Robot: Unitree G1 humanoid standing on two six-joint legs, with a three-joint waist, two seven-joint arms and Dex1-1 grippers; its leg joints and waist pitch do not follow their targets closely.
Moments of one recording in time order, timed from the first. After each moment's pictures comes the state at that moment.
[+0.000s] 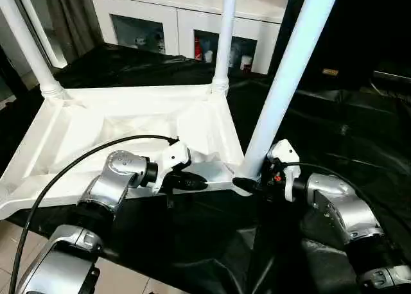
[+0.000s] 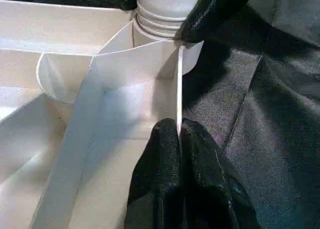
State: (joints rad) left arm -0.61 0.35 -0.24 0.67 0.00 0.03 -1.26; right arm -0.38 -0.35 0.13 0.39 0.17 0.23 0.94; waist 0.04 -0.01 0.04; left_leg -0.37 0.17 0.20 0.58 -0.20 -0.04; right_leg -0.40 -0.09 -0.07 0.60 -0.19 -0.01
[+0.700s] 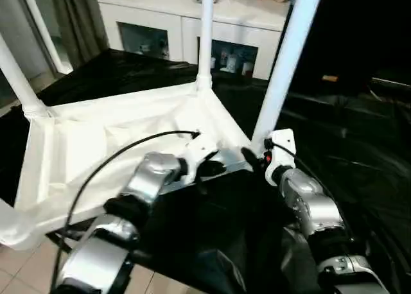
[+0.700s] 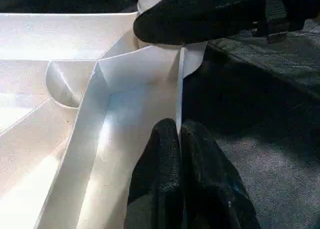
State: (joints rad) left arm -0.72 0.11 -0.24 0.86 0.09 0.07 -0.83; right arm -0.47 -0.07 -0.02 0.58 0.09 0.21 0.23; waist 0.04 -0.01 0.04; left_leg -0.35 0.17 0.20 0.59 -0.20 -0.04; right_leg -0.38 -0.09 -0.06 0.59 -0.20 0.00
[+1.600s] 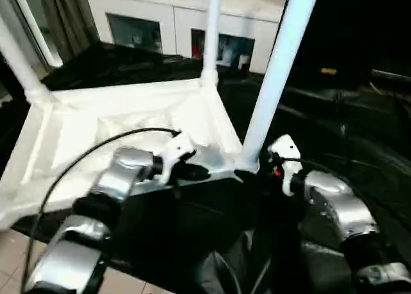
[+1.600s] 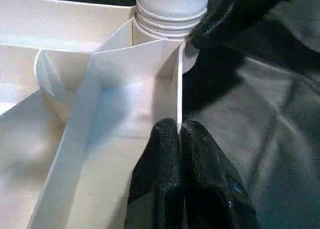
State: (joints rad) left arm -0.66 0.32 -0.24 0.73 0.01 0.08 -1.21; right arm -0.40 -0.34 0.12 0.42 0.15 0.19 0.86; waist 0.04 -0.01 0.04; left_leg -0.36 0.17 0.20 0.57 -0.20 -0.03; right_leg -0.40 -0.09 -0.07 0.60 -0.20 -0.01
